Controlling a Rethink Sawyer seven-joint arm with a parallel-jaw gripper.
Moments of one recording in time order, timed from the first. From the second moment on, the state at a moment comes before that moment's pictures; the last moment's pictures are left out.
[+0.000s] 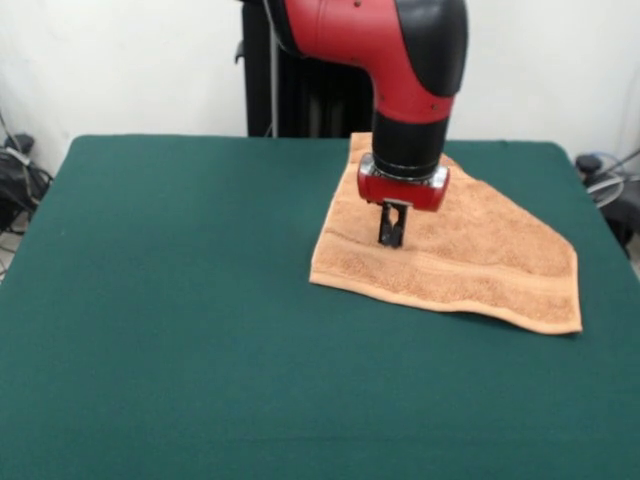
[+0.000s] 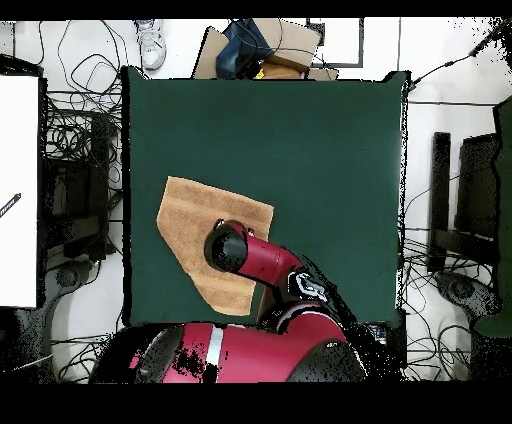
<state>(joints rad) -0.17 -0.44 0.01 1.94 0.20 0.04 1.63</state>
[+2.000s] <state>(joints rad) -0.30 -0.41 0.10 1.80 -0.02 0.30 1.63</state>
